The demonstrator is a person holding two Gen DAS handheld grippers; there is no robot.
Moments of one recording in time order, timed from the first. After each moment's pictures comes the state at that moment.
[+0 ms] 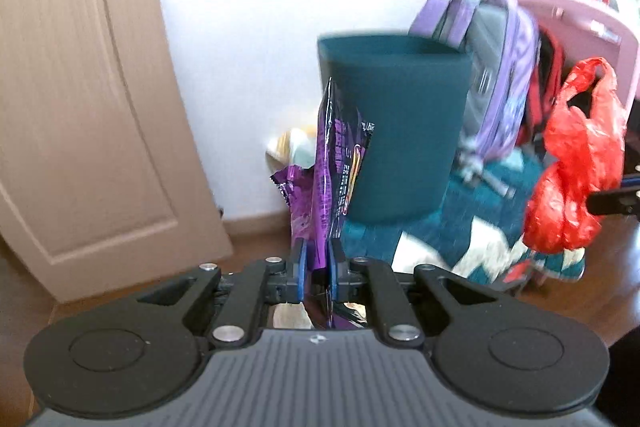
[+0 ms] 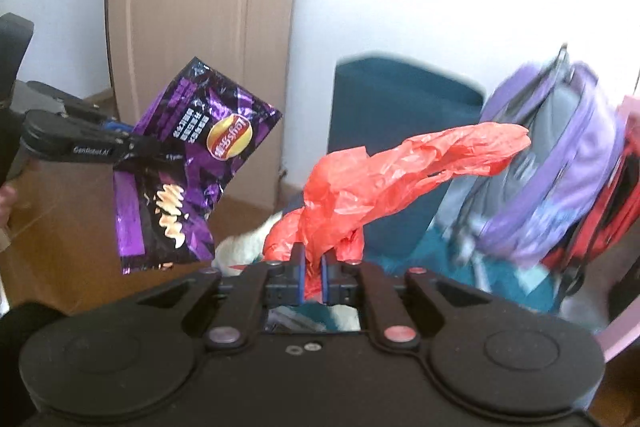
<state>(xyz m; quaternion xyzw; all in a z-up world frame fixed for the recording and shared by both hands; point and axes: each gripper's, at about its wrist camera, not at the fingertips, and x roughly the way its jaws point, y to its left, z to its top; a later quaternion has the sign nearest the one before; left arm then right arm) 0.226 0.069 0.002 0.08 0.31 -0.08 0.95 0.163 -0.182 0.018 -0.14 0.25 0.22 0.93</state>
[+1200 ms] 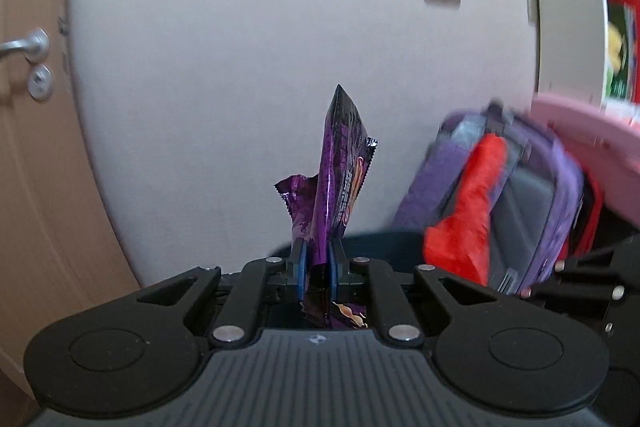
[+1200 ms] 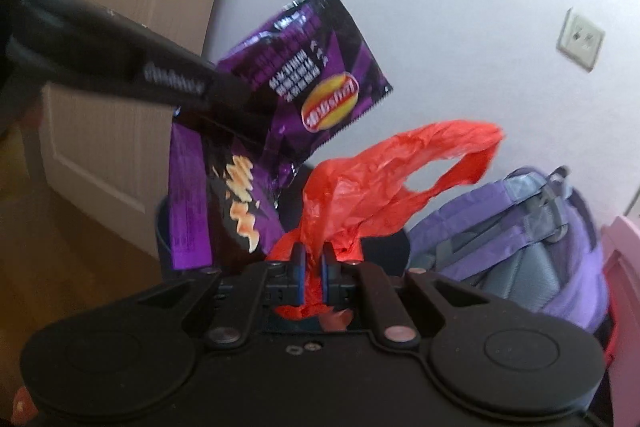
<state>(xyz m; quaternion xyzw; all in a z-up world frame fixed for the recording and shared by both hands) 0.474 -0.051 0.102 0.06 0.23 -0.08 0.97 0.419 -0.175 0.067 -0.22 0.24 0.16 0.93</state>
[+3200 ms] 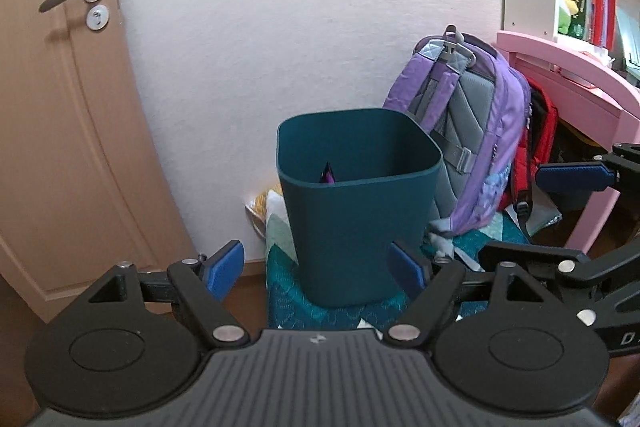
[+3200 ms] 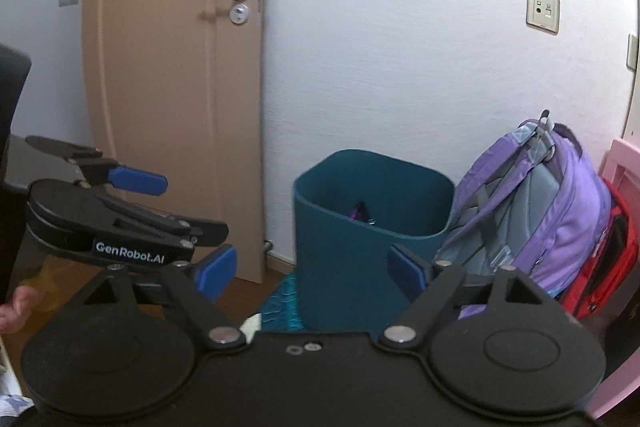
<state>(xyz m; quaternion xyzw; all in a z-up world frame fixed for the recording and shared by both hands) 0.272 -0.011 0.095 0.07 0.30 -0.08 0.95 0.209 -0.181 0.078 -0.07 0.20 0.22 0.95</state>
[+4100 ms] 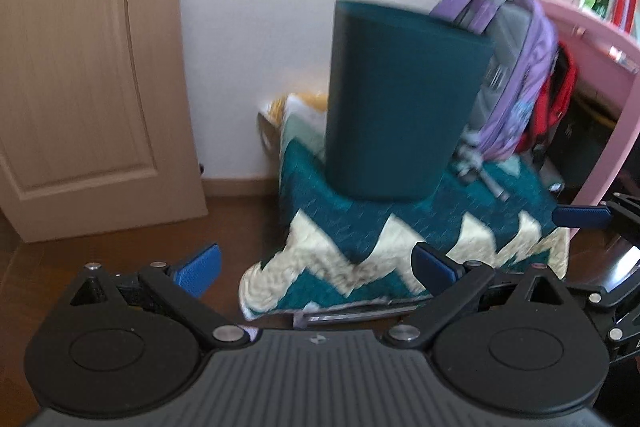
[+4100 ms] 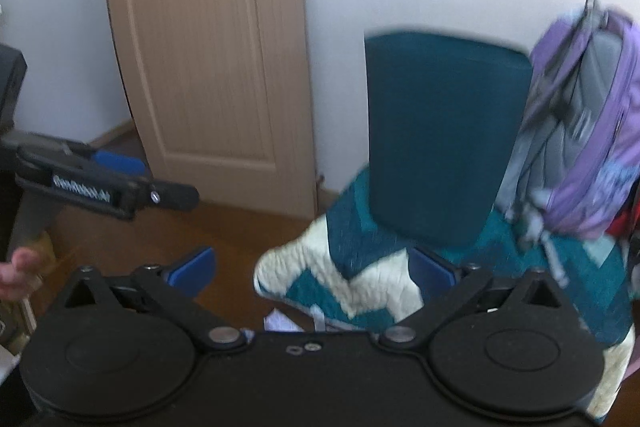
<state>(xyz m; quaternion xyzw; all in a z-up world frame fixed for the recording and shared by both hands) 0.231 0.094 -0.063 -0.01 0.36 -0.07 0.93 0.202 -0.138 -0.092 -0.05 0.28 0.25 0.92</state>
